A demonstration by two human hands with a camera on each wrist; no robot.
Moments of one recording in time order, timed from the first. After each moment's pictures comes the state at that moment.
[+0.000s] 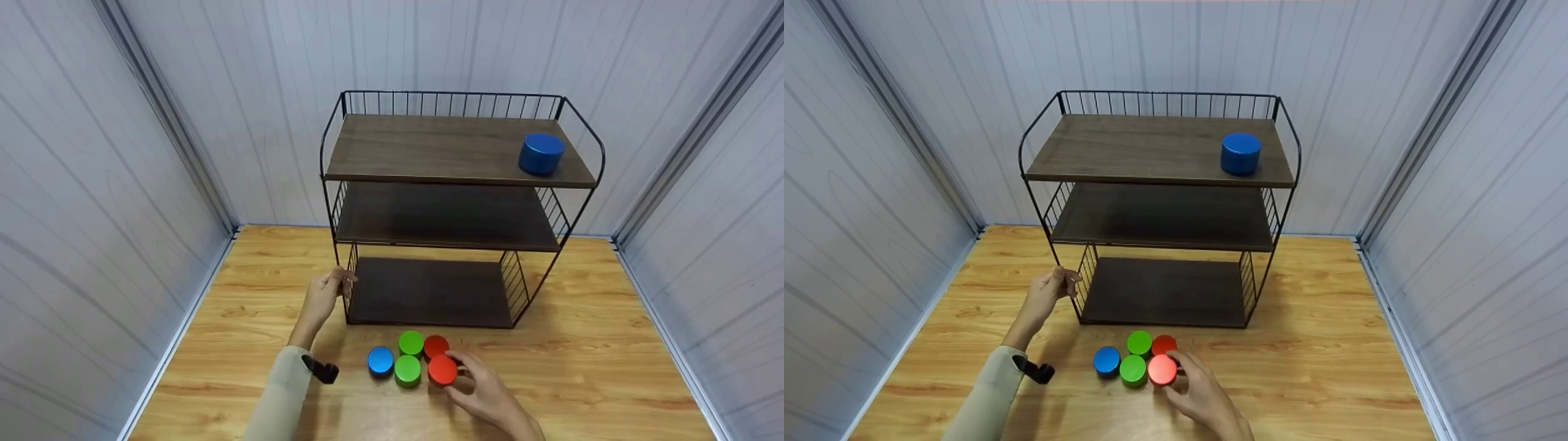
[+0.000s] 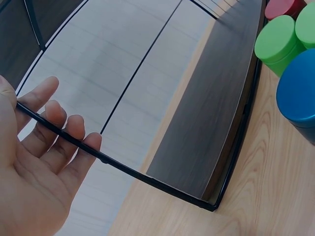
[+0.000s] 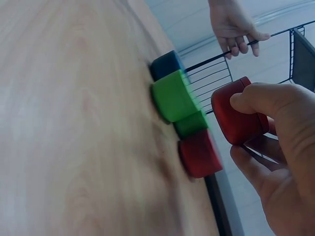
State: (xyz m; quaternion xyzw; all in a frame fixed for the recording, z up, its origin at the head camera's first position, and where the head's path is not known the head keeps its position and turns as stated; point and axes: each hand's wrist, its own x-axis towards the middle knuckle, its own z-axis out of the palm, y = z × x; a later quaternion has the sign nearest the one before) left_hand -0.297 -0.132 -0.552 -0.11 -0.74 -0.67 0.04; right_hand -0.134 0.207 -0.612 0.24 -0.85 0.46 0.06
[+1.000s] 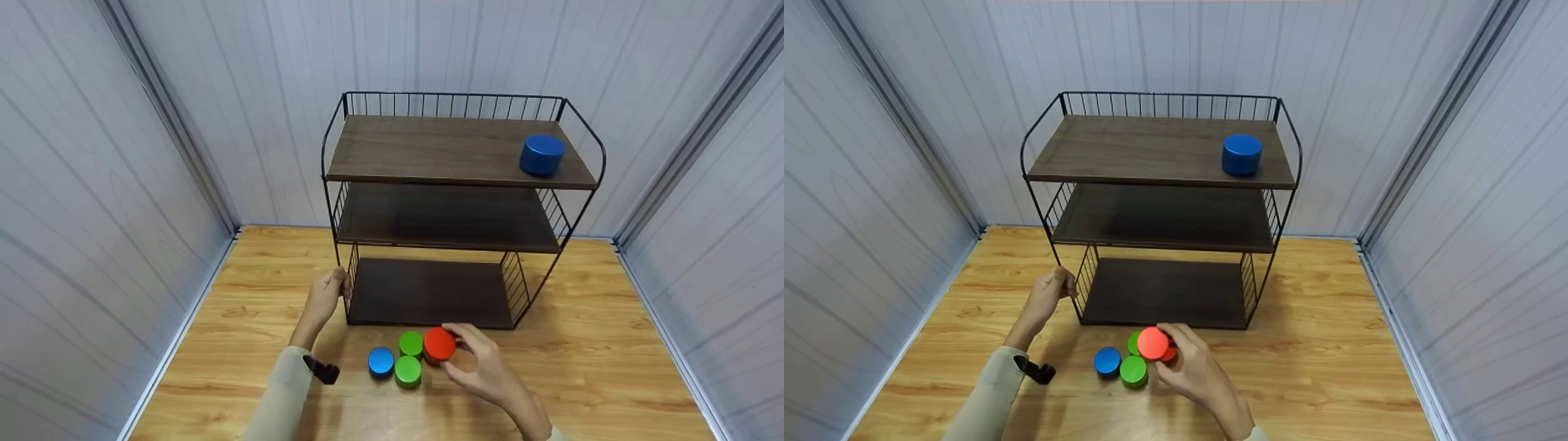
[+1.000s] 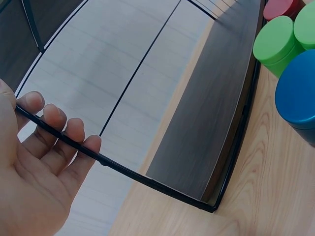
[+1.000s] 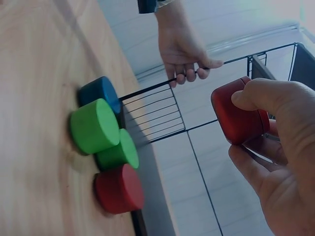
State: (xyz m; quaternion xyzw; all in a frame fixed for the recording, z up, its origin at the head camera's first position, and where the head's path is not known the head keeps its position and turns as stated) left_hand -0.297 -0.128 -0.550 -0.13 -0.73 -0.67 0.04; right_hand -0.154 0.194 -0.550 0.29 -0.81 0.48 0.16
